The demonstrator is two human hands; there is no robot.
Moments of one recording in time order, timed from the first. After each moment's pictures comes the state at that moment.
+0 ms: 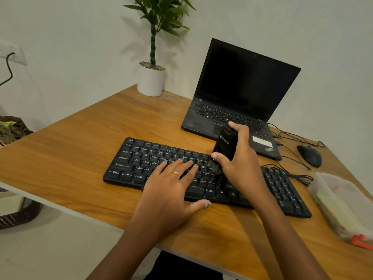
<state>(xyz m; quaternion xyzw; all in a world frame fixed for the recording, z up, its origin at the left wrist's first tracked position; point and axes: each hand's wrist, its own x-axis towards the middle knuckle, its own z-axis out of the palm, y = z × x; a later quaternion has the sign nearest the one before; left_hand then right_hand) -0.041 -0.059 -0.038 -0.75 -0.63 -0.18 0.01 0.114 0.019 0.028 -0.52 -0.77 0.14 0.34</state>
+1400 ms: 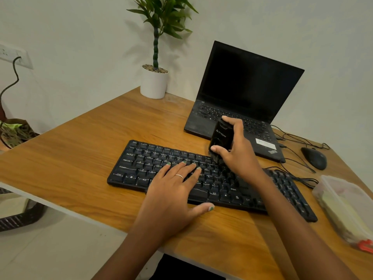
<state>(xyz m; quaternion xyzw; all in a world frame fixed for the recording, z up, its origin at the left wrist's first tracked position) -0.040 -0.059 -0.036 -0.75 -0.62 -0.22 0.01 0.110 0.058 0.032 -0.46 -0.80 0.19 0.33</state>
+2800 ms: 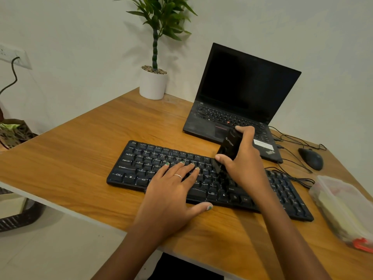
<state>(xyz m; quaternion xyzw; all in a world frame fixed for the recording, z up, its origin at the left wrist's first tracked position) -0.042 -0.059 -0.038 -0.75 -0.63 -0.21 0.02 0.110 0.018 0.040 -0.55 -0.76 0.13 0.33</state>
